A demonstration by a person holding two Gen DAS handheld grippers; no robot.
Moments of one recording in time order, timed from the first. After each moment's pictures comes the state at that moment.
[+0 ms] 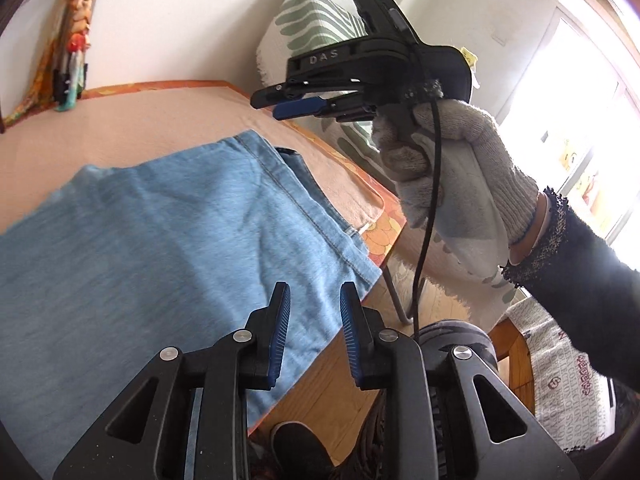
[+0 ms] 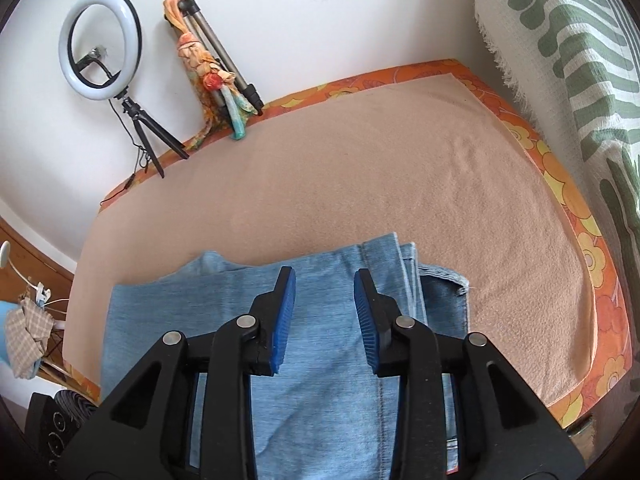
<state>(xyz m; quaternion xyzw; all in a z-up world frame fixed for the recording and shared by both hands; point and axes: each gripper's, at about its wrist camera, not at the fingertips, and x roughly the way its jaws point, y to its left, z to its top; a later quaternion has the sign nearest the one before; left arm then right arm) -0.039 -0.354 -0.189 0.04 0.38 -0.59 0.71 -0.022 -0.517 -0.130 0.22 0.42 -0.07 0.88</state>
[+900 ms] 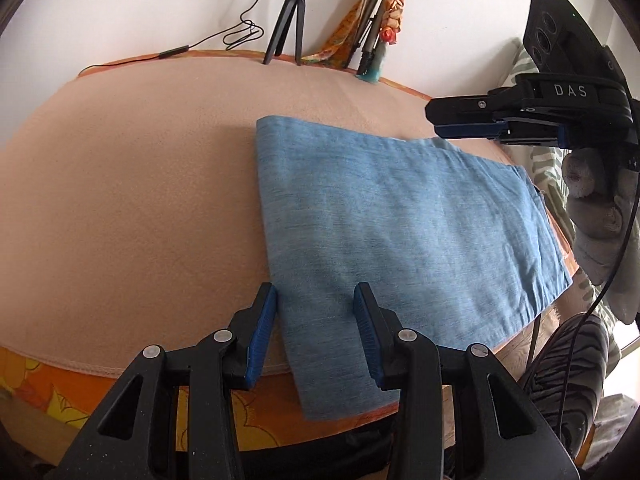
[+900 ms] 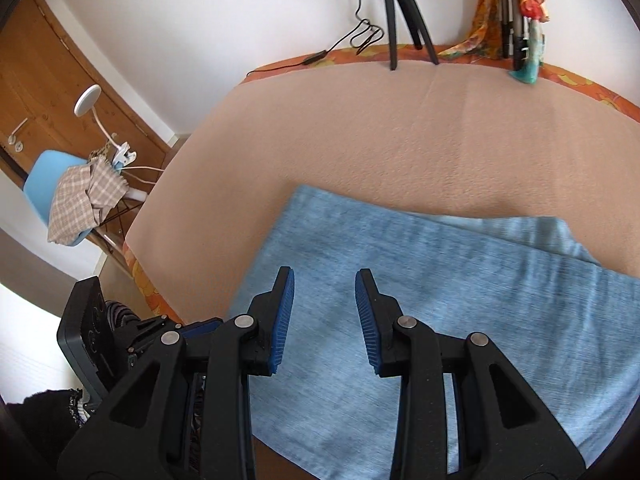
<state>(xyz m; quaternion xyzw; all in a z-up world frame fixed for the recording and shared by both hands) 0.025 -0.128 -0.254 -0.02 0.44 -0.29 0.85 0.072 -0.235 -0.150 0.11 0.49 0.20 0.84</state>
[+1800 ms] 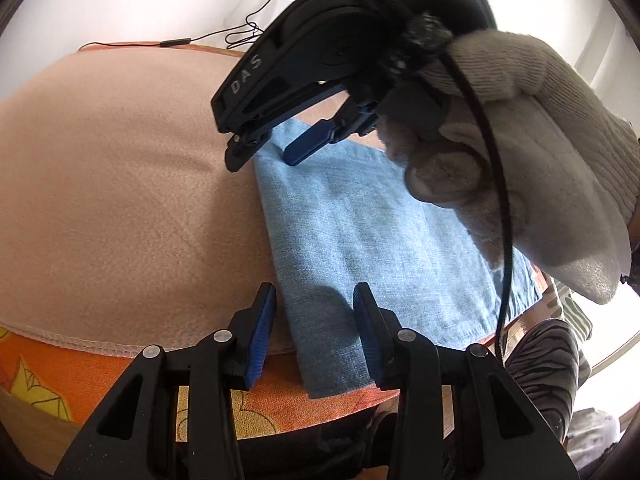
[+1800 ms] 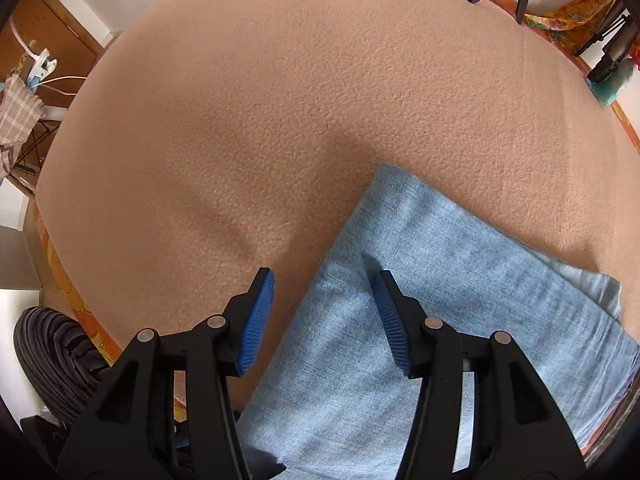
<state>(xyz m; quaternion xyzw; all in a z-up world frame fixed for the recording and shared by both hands) 0.010 -0.104 -0.263 -0.09 0.42 -0.33 0.84 0.160 -0.095 -0.218 -0.04 0.65 0.10 0.75</state>
